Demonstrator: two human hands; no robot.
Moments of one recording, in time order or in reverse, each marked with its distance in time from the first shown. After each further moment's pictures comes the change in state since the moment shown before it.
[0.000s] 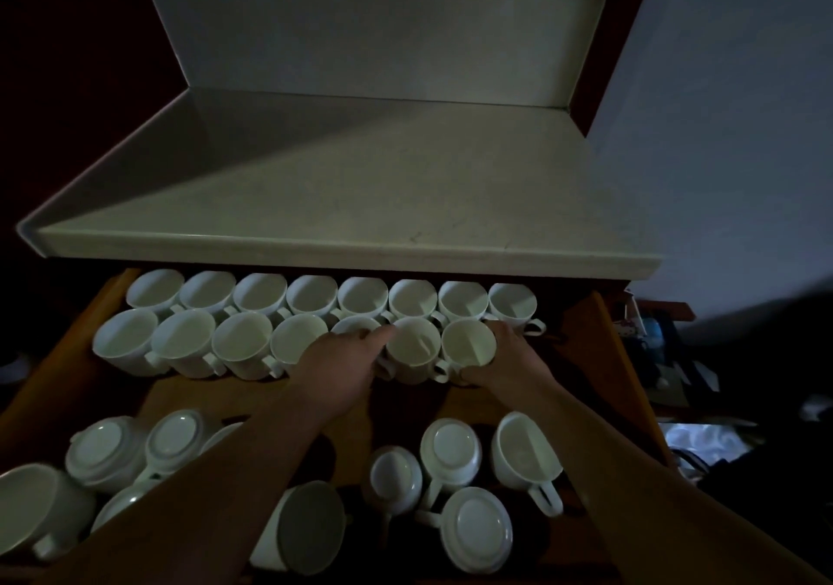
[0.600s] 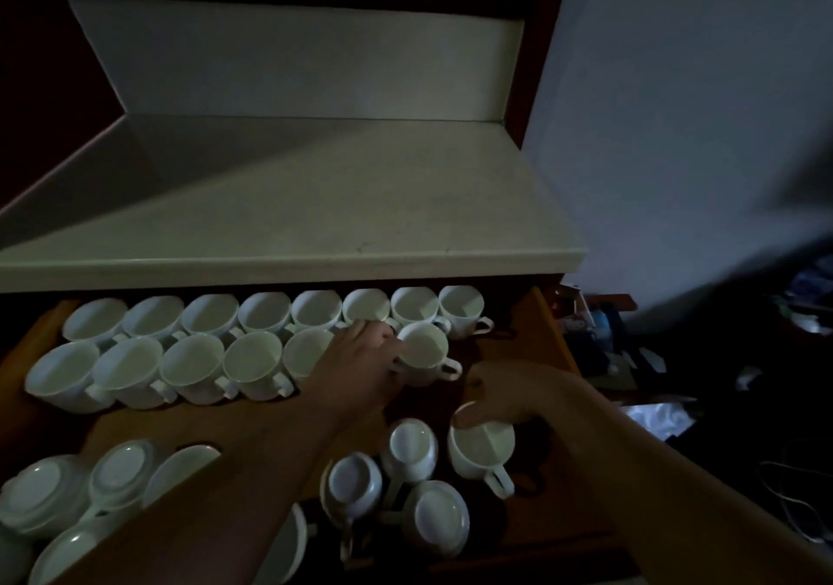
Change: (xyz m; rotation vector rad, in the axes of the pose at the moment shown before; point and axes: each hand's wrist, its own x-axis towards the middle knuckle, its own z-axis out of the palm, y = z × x) left_hand 0.023 0.062 0.005 -0.053 0.148 0.248; right_hand -0.063 -0.020 -0.072 -0.448 -0.499 0.133
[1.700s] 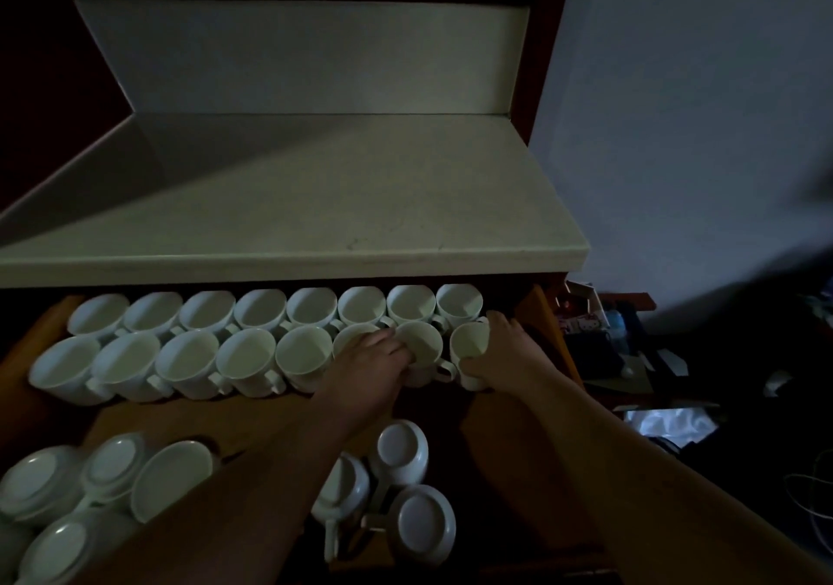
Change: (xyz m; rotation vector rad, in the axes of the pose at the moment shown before) left_hand 0.011 0.013 0.034 0.003 -0.054 0.023; right_hand 0.049 0.033 0.002 0.308 0.425 0.148
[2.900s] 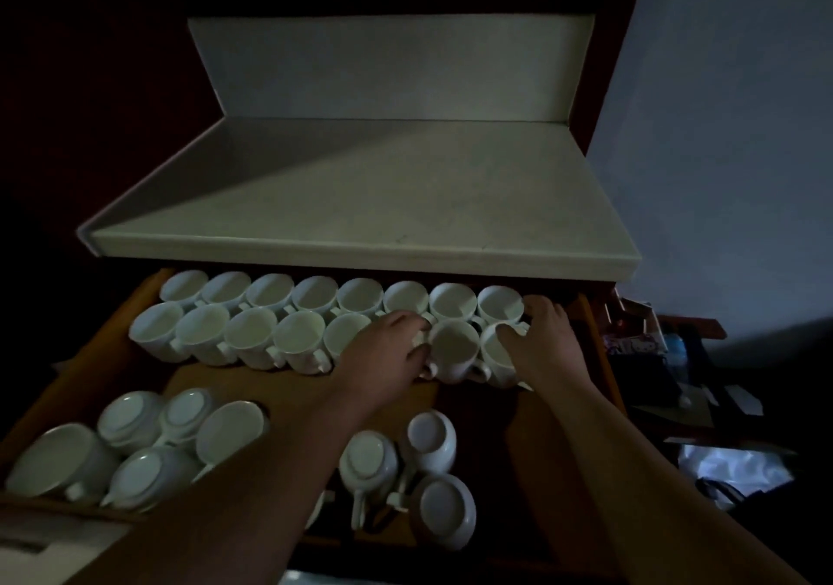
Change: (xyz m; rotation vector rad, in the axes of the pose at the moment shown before) left_hand -0.022 0.018 -0.055 -0.254 0.113 -0.309; right_hand -0.016 -0.011 -0.003 0.267 0.259 -0.124
